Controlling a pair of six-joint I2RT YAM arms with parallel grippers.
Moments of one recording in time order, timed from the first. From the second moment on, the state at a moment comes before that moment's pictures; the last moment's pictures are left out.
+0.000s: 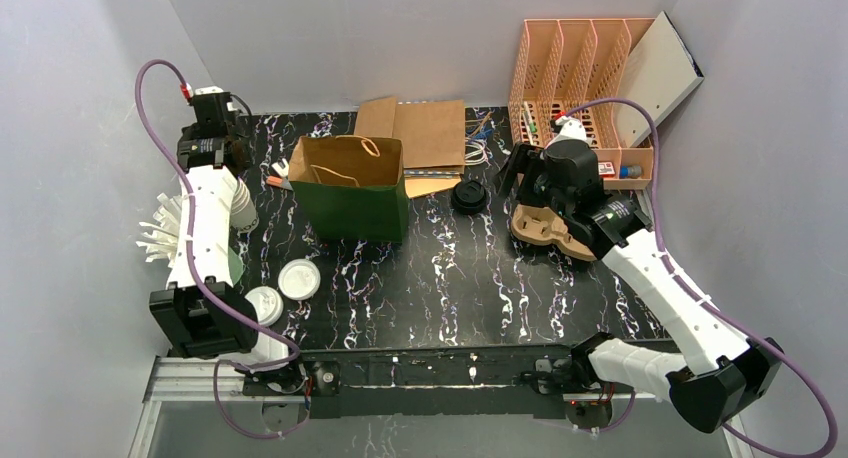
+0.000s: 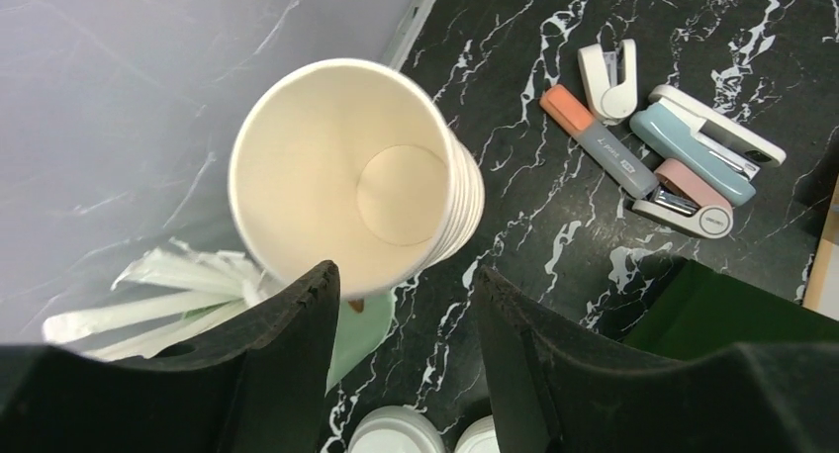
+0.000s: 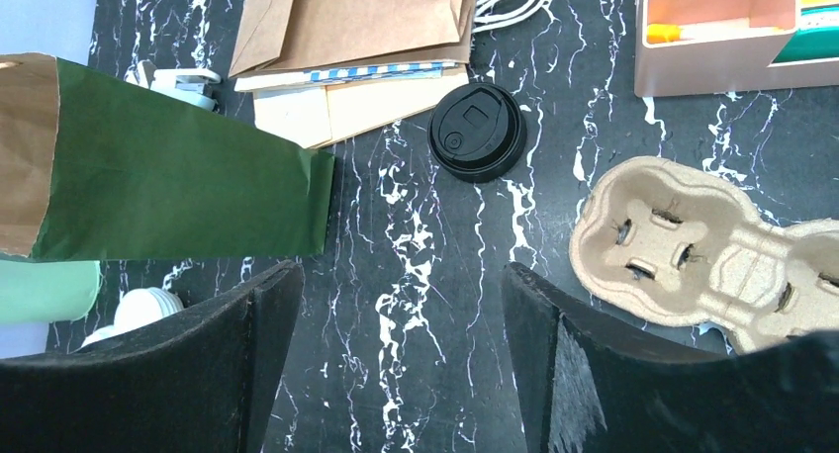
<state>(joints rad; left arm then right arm) 0.14 1.44 1.53 -0.82 -0.46 -0.06 0.55 1.10 1.16 -0.56 0.16 0.57</state>
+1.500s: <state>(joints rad) 0.17 1.56 1.61 -0.82 -0.41 -0.06 0.55 1.11 1.16 -0.56 0.17 0.54</state>
